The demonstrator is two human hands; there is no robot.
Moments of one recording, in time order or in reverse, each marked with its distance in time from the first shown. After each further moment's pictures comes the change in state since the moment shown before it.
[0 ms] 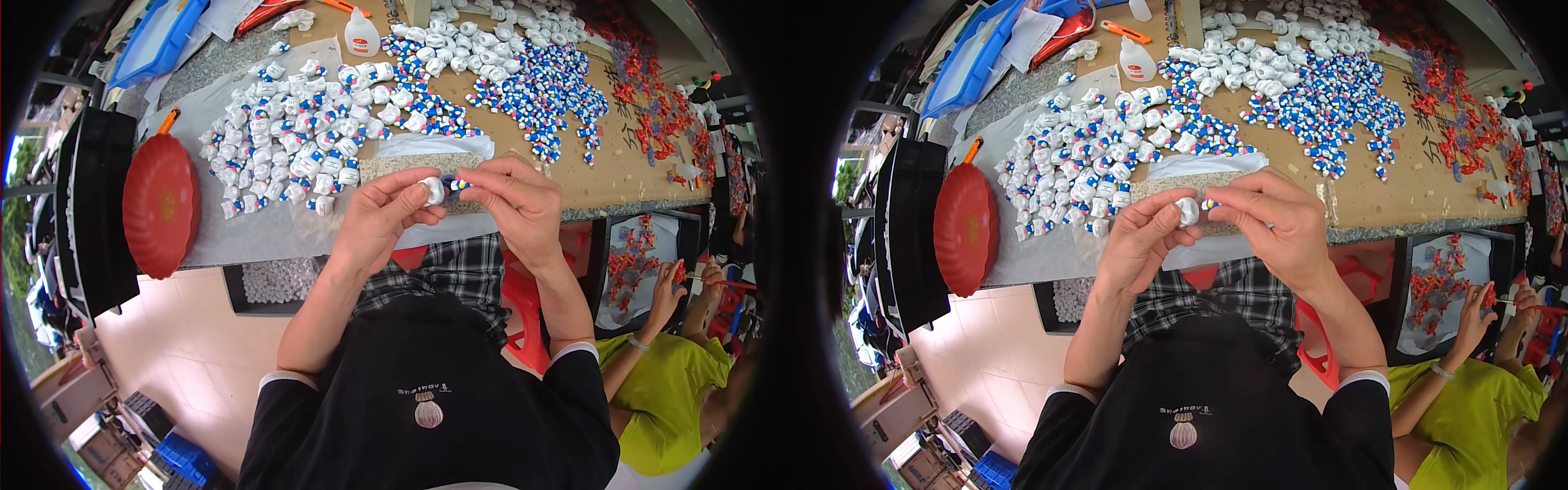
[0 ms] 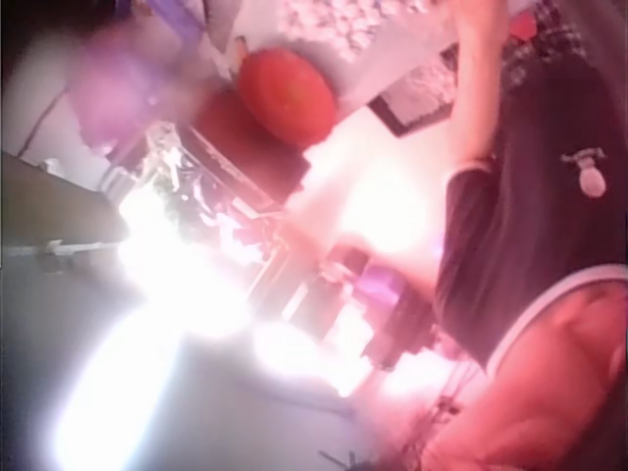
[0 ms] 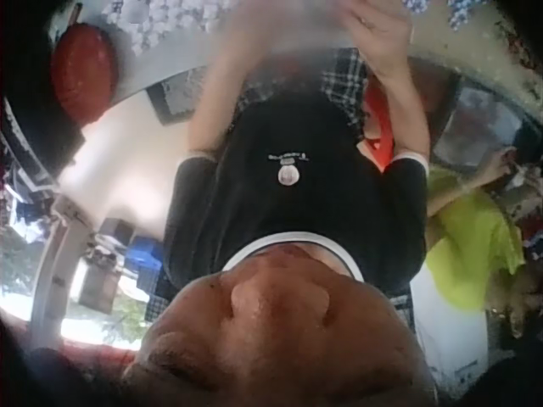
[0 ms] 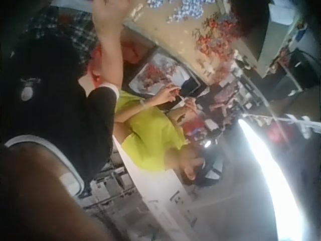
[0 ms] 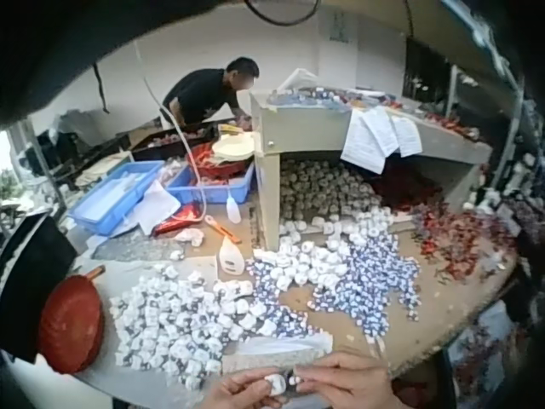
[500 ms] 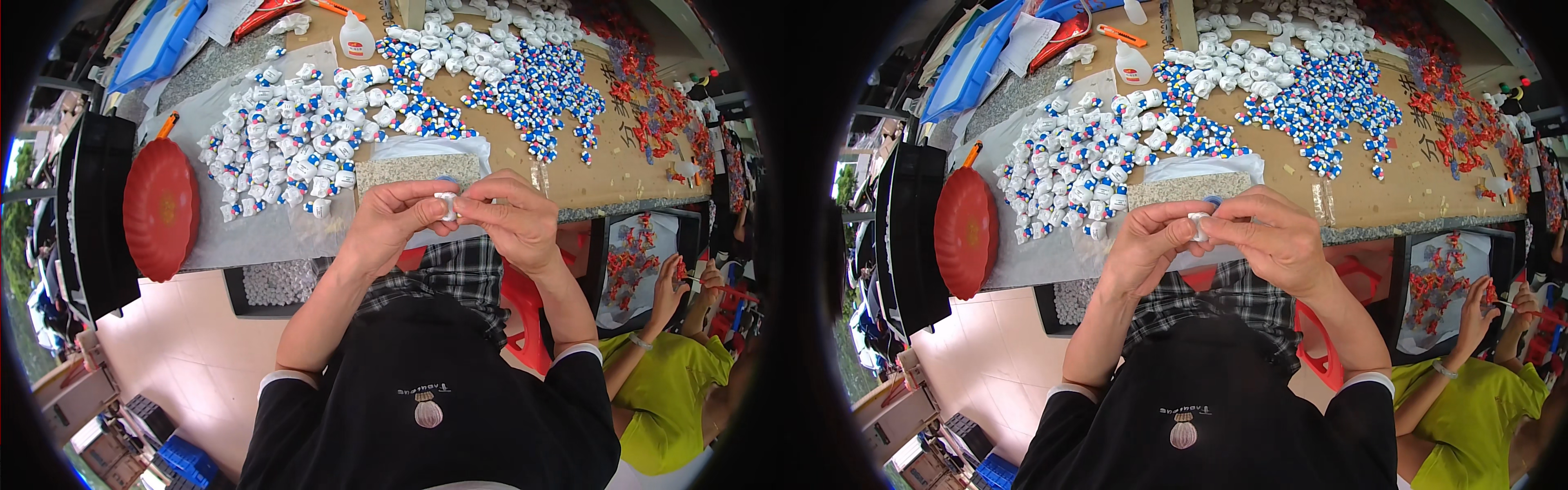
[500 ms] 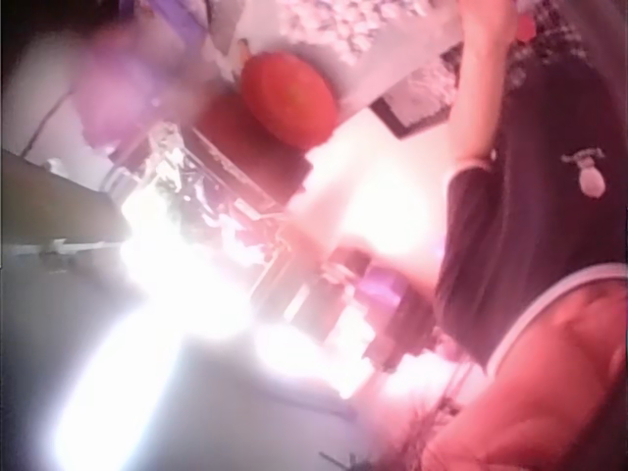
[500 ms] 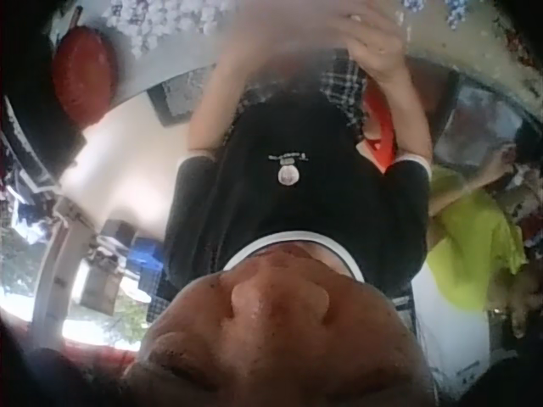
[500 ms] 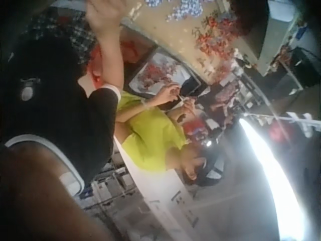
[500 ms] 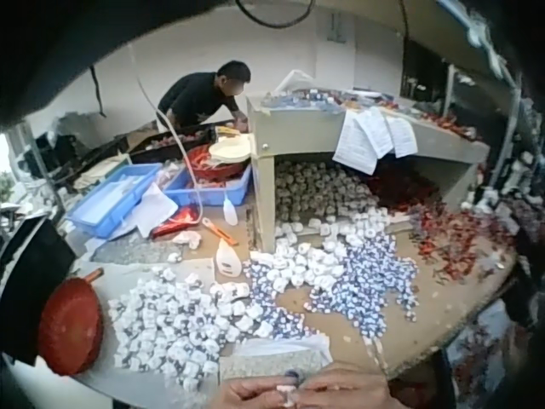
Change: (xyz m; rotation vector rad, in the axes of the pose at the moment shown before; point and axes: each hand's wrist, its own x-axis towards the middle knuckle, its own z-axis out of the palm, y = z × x) left_hand 0.004 -0.003 0.013 0.029 -0.107 -0.031; right_hand -0.009 0.010 -0.008 0.048 -0.113 -0.314
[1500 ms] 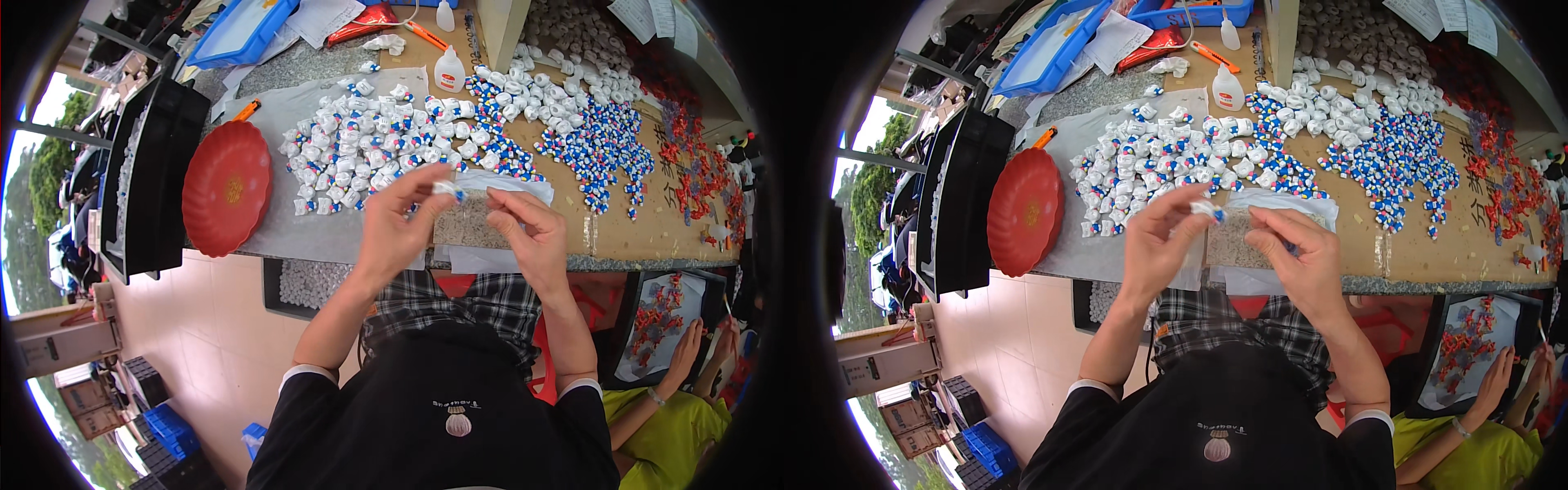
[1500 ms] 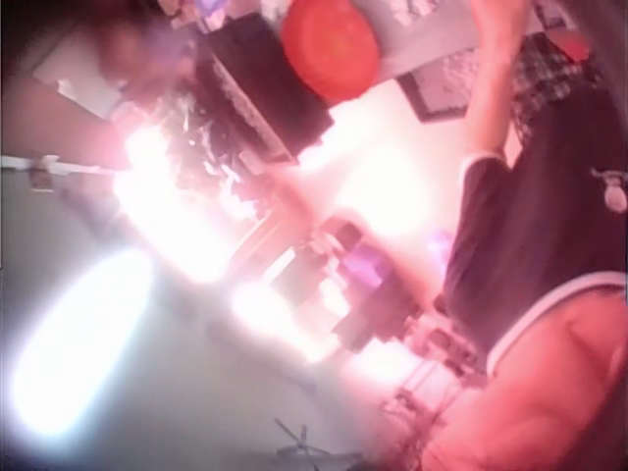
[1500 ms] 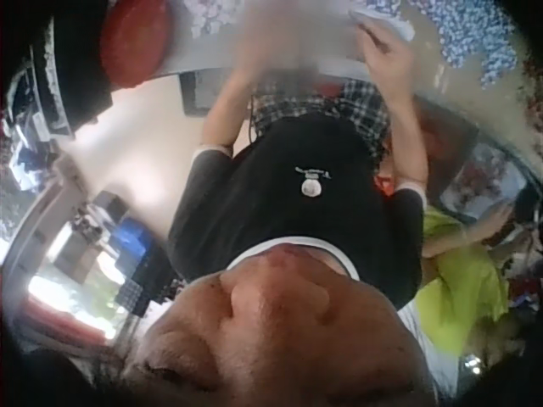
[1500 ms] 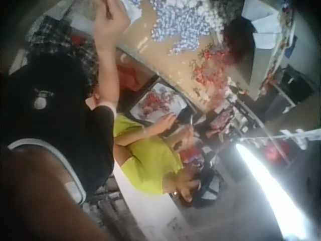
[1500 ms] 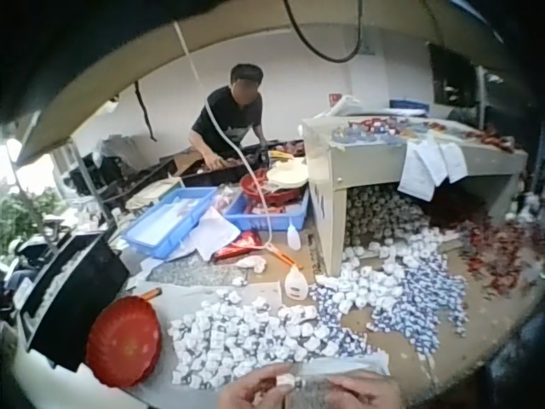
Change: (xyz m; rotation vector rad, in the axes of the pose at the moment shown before) left_hand -0.023 0.044 -0.029 0.775 0.437 0.517; right_hand 0.030 -0.009 0.051 0.318 0.155 0.538
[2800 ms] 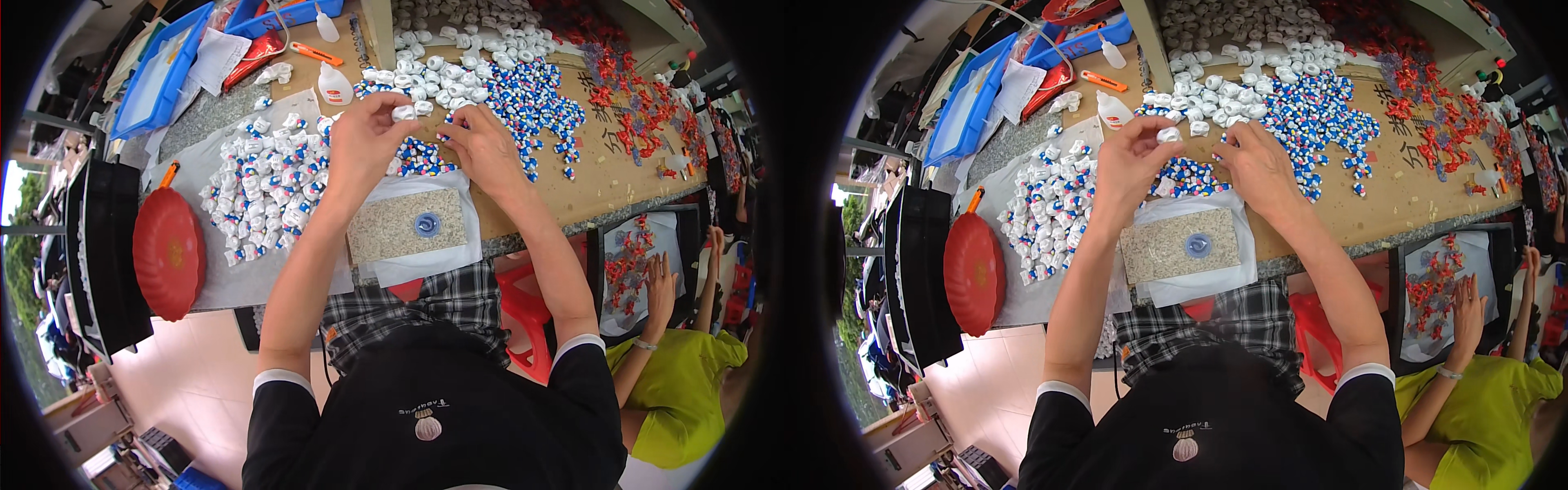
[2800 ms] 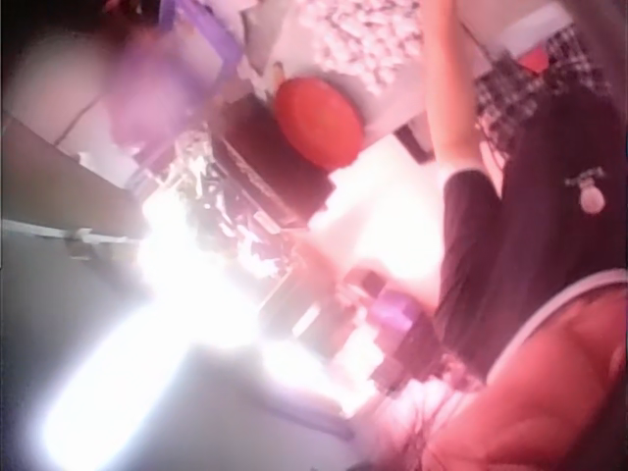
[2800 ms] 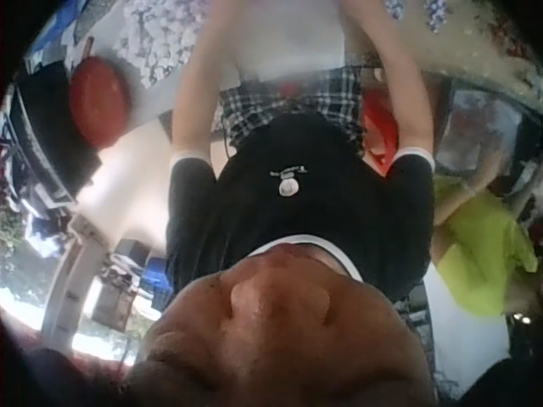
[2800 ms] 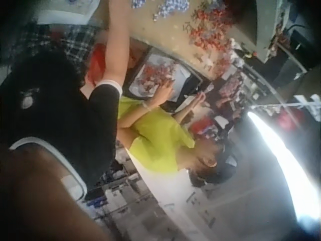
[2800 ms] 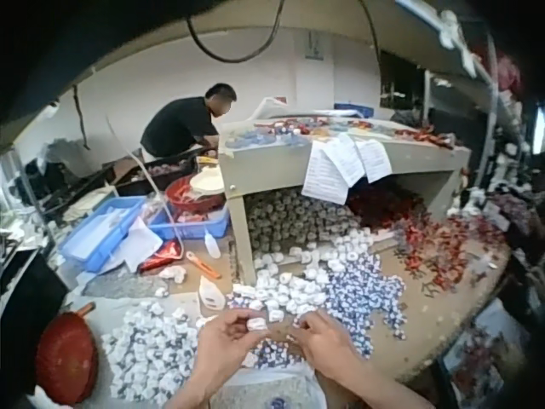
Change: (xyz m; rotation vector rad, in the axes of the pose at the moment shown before) left_hand 0.108 -0.005 0.081 0.097 -0.209 -0.039; right_hand 0.071 0.054 -0.085 -1.029 0.036 -0.409
